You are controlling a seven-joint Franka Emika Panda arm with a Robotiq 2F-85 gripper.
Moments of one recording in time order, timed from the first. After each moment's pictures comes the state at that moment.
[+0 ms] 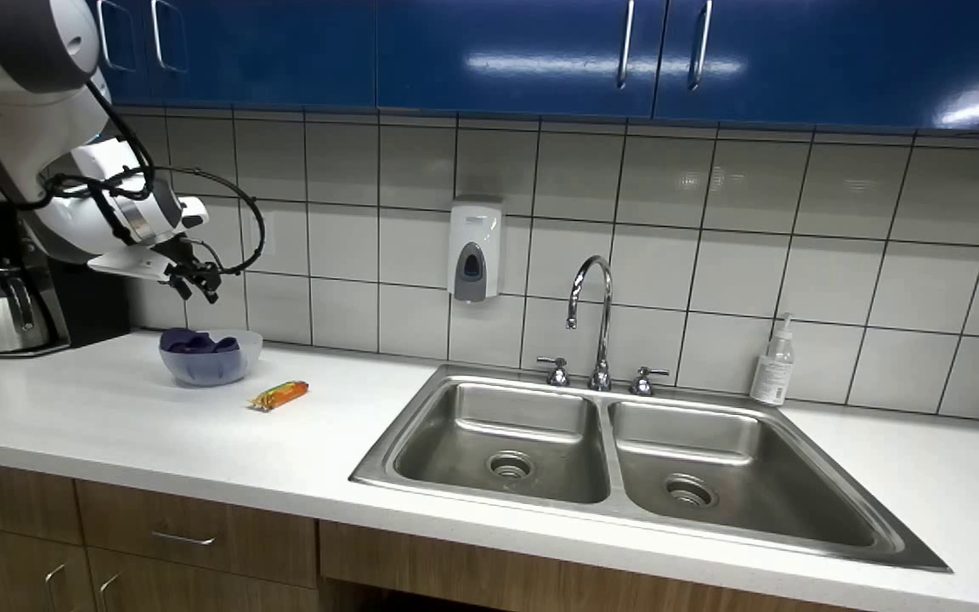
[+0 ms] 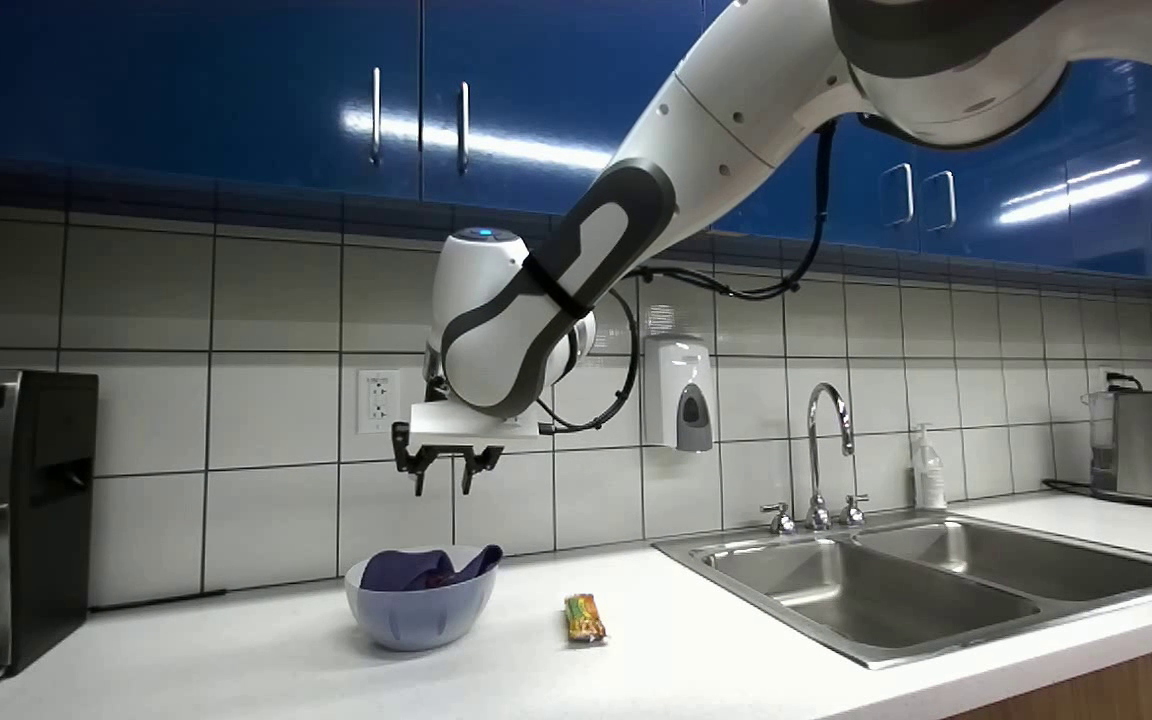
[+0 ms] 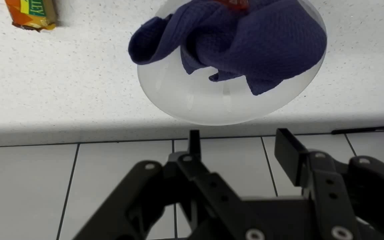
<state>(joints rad) 0.54 0.66 -0.08 -1.50 -0.44 2.72 0.76</state>
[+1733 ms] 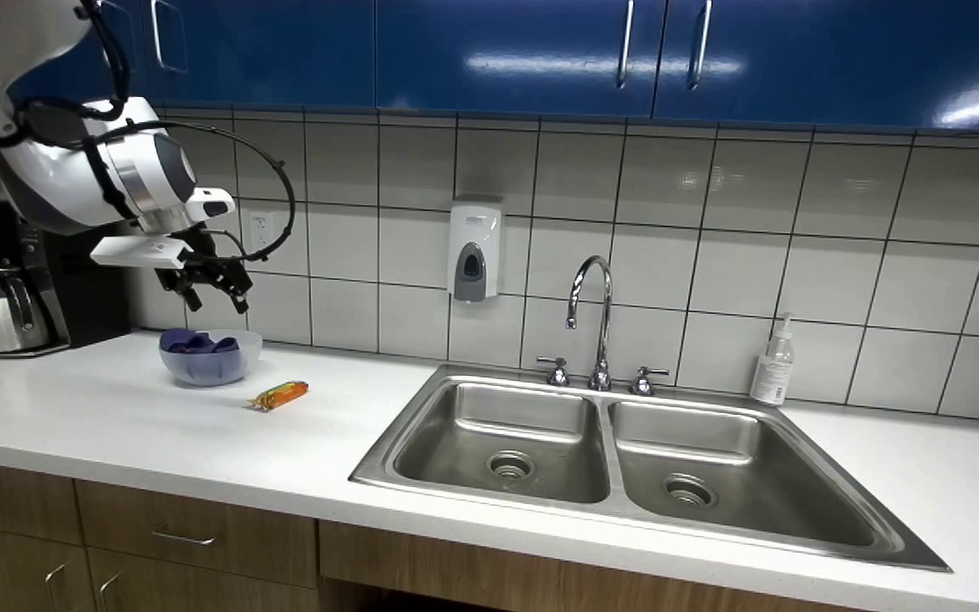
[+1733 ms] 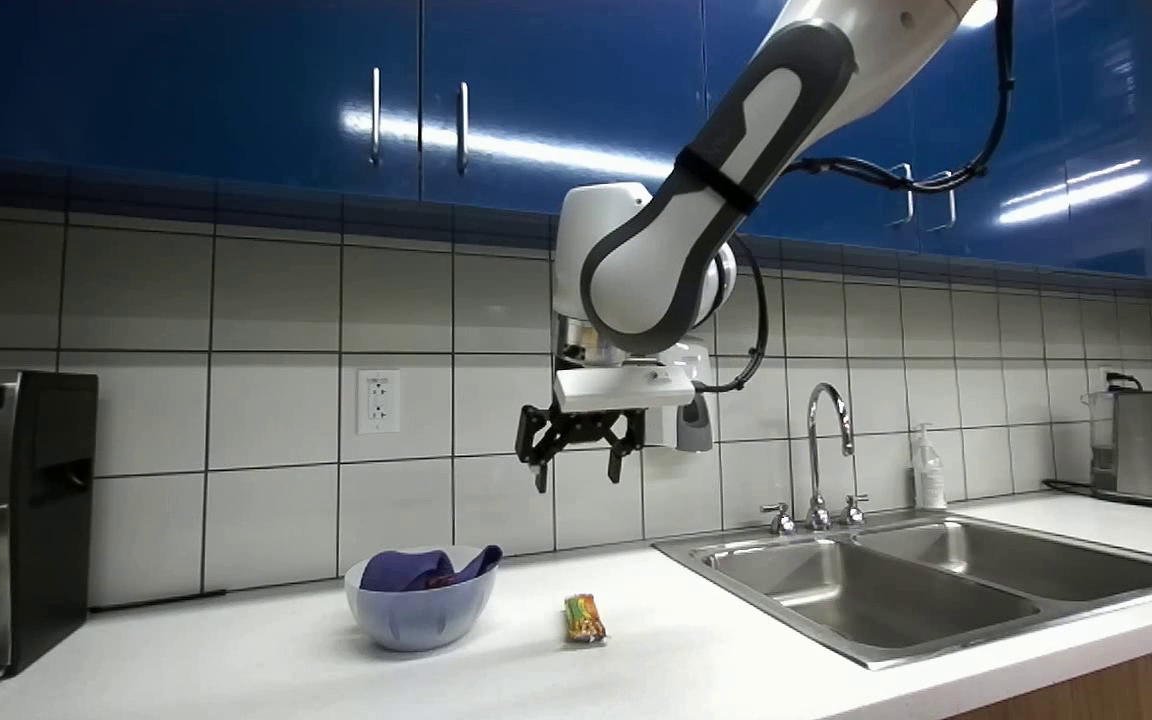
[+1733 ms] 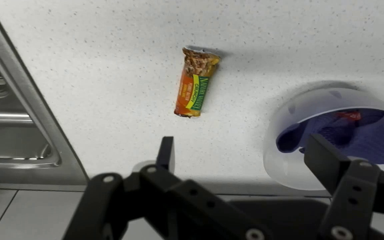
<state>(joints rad) 0.43 0.22 -0.06 -2.08 -0.42 2.66 0.66</state>
